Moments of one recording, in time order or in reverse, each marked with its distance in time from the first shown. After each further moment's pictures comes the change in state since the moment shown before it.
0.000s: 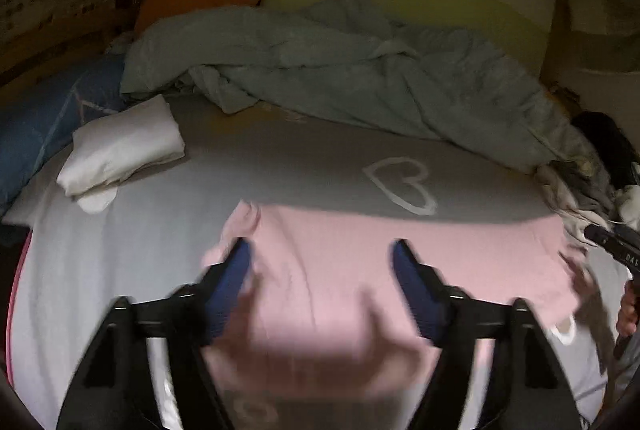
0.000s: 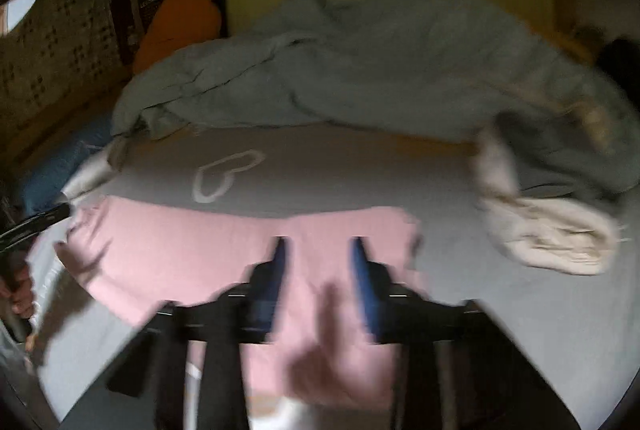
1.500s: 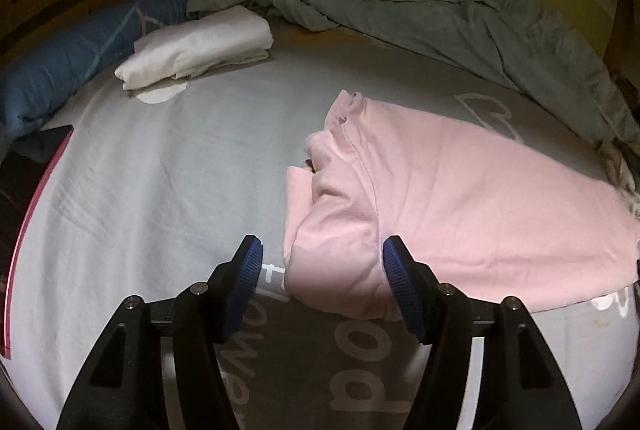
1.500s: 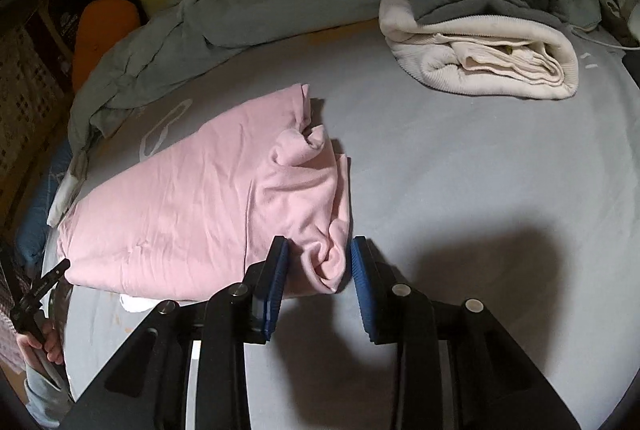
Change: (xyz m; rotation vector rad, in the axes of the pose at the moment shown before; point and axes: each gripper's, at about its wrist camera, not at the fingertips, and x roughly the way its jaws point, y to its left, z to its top) left arm 0.007 0.043 -0.072 -0.109 0.147 0.178; right arm -0.013 -0.066 -0.070 0.294 0.177 -0.070
